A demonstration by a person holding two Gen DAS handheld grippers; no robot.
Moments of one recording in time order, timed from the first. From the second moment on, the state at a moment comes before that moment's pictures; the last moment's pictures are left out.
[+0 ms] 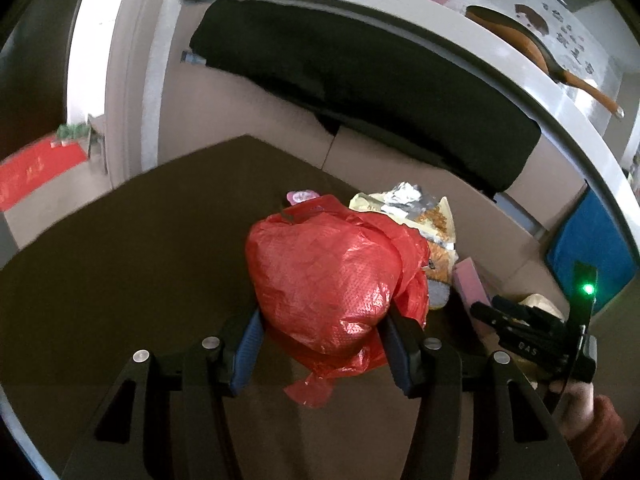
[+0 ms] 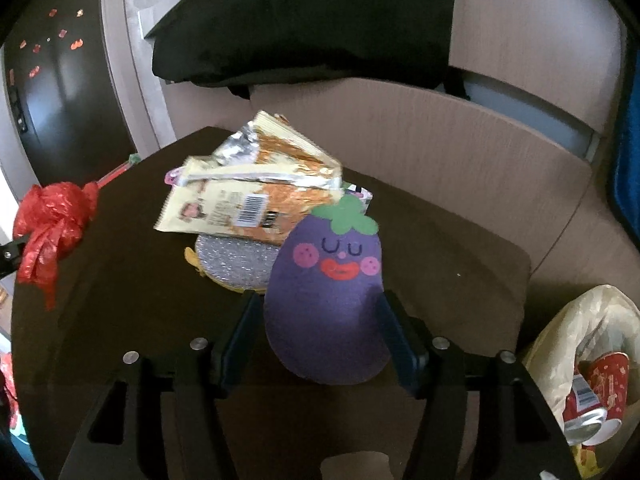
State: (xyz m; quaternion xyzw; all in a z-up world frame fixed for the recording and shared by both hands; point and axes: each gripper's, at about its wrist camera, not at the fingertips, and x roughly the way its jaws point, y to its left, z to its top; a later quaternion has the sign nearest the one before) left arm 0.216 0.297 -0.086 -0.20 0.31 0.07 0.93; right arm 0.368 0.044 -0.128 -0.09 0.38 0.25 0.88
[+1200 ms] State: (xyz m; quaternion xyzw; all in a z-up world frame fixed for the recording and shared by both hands) left arm 0.203 0.352 -0.088 -0.24 0.29 0.10 0.92; right arm 0.528 0.124 -0.131 -0.13 0.48 0.39 0.77
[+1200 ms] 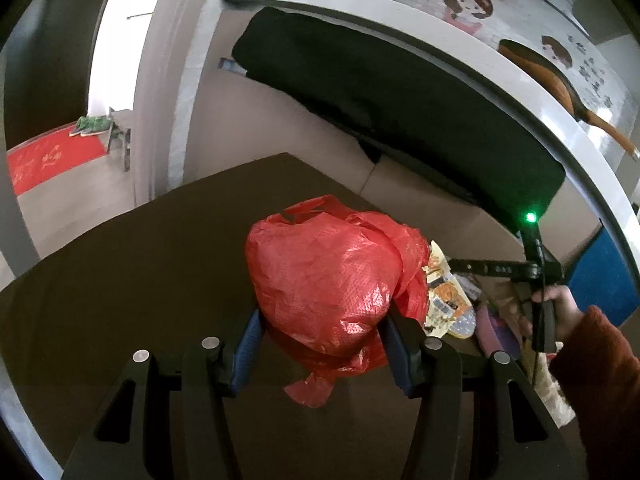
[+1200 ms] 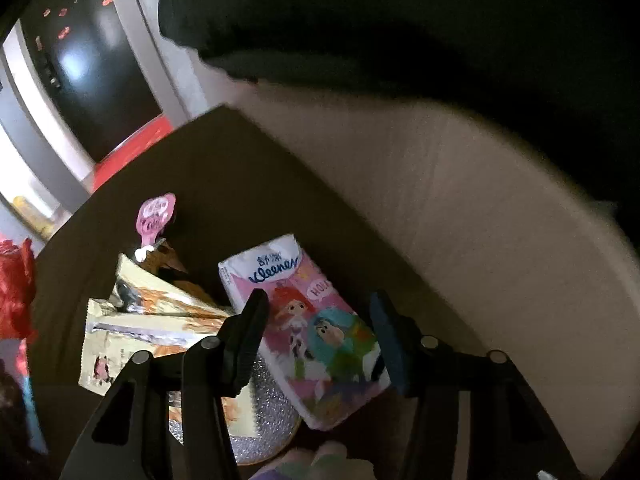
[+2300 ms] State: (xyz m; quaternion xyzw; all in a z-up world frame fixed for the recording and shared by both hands) left arm 0.200 0.261 -0.052 -0.18 0.29 0.04 0.94; right arm 0.352 0.005 -0.094 -0.13 0.38 0.32 0.86
